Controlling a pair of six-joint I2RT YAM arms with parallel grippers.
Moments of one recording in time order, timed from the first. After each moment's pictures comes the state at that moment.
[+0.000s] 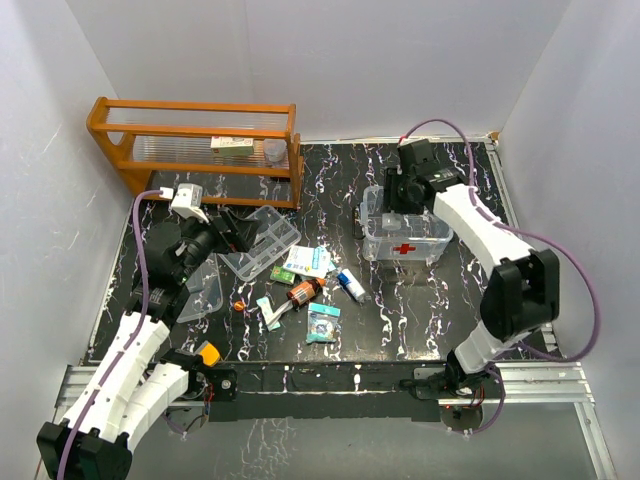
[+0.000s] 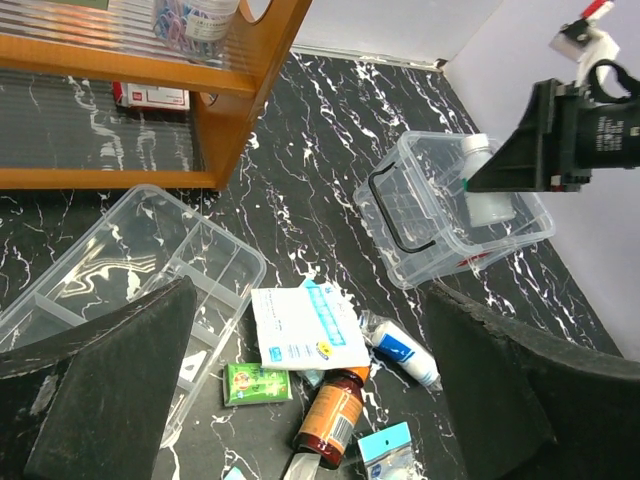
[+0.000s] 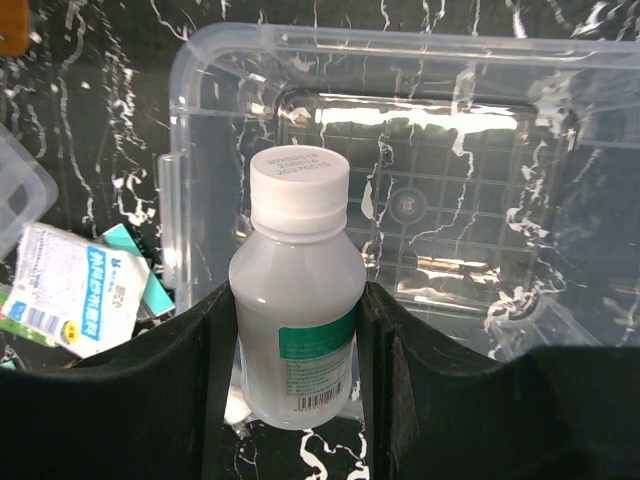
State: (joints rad) left arm -0.27 0.75 0.66 -0.05 0.23 -0.42; right arm 0.30 1.58 1.40 -0.71 0.03 0.32
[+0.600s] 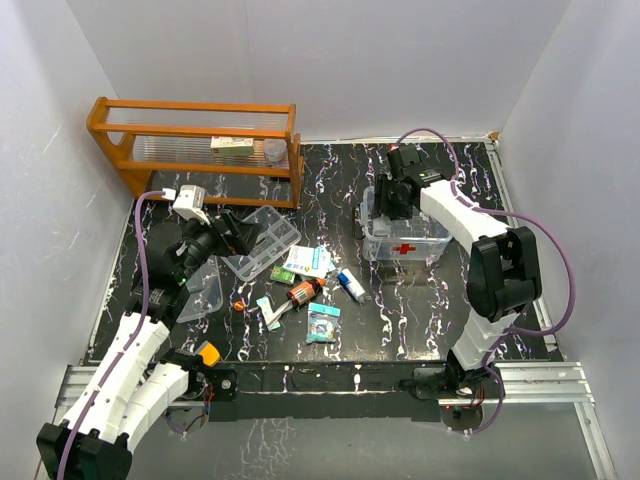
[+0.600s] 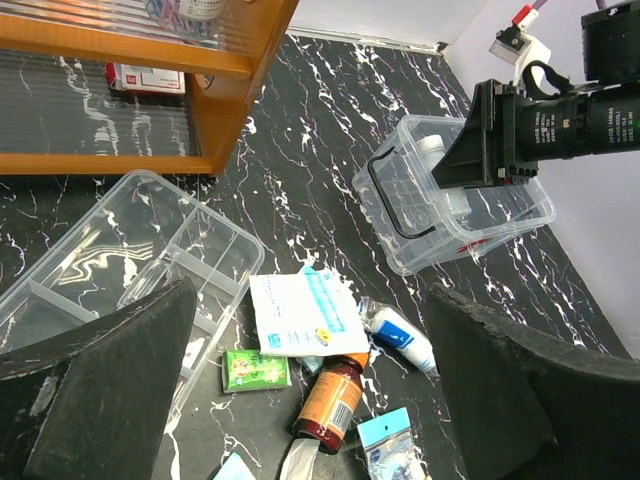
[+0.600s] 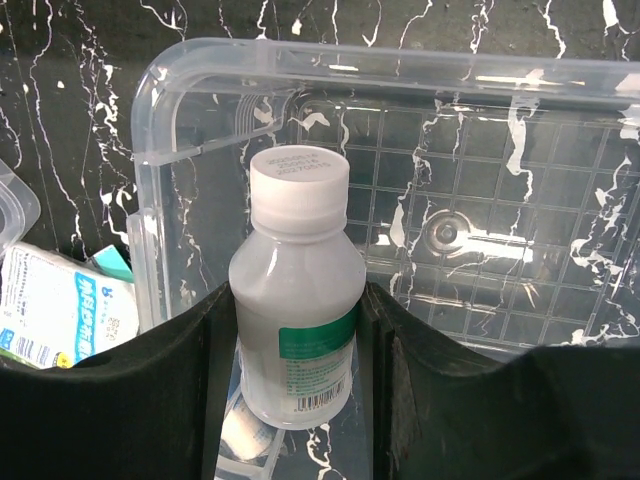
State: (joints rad) left arm -0.27 0.74 0.66 -0.08 0.24 -0.41; right arm 0.30 1.76 1.41 -0.63 -0.03 0.35
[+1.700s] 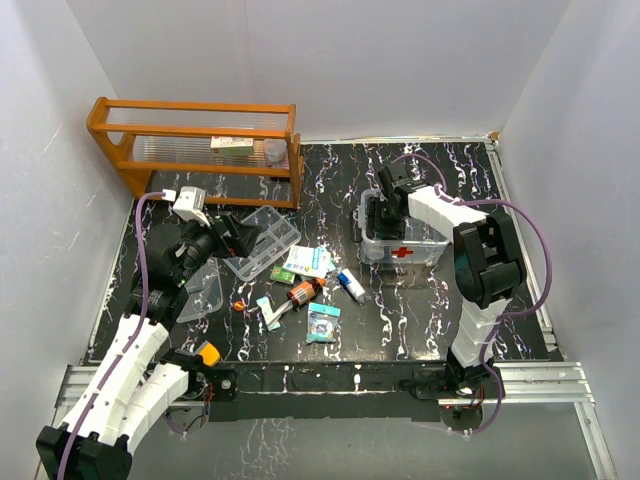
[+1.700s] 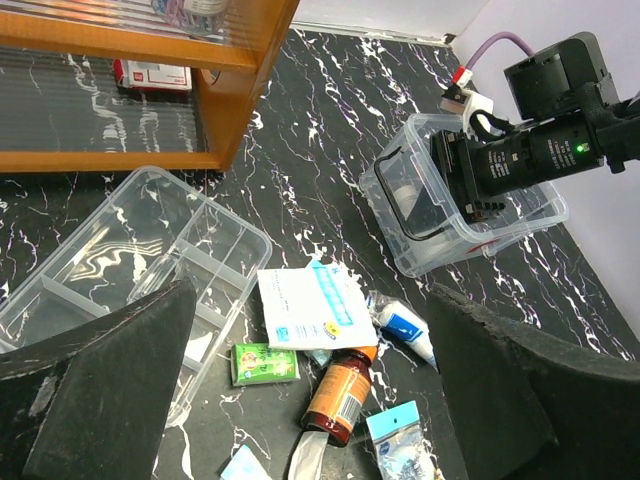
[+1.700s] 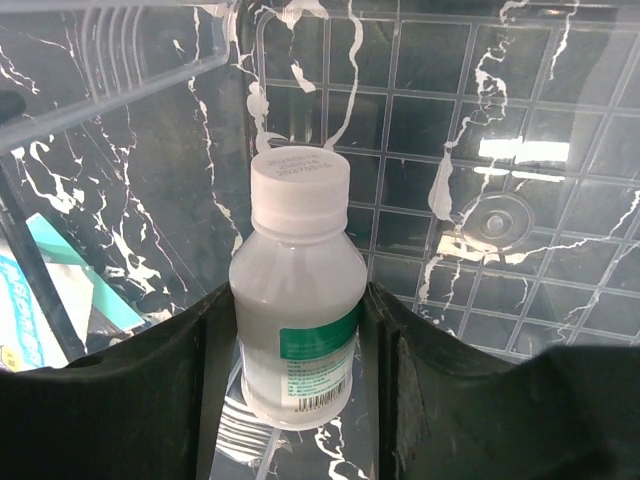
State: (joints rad) left arm -0.27 0.73 0.66 -0.11 0.24 -0.38; right arm 0.32 1.88 1.34 -0.65 -0.13 0.40
